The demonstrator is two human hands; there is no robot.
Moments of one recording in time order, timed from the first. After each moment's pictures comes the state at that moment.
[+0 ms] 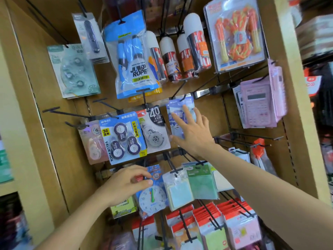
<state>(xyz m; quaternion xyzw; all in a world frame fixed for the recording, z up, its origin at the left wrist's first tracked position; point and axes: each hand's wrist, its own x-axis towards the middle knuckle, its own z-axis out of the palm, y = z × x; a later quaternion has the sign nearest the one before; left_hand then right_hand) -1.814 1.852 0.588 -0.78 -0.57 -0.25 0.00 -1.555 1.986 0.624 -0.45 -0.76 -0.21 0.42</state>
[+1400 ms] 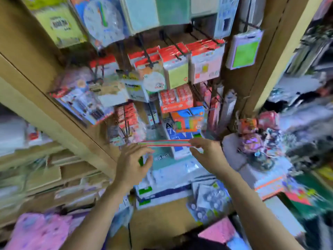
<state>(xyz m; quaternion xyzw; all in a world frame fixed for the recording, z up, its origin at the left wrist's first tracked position) -1.741 1.696 0.202 -0.75 -0.59 -0.31 -0.04 -1.473 1.760 0.174 -0.54 -0.73 0.28 0.33</state>
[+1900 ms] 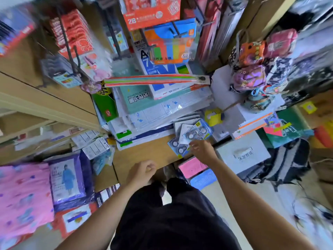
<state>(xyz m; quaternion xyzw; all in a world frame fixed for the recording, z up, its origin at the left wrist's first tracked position) -1.697 1.584 -0.040 -0.54 -0.69 0.00 -0.48 -1.419 1.671 -0.059 -0.69 -0.55 0.47 -0.01</state>
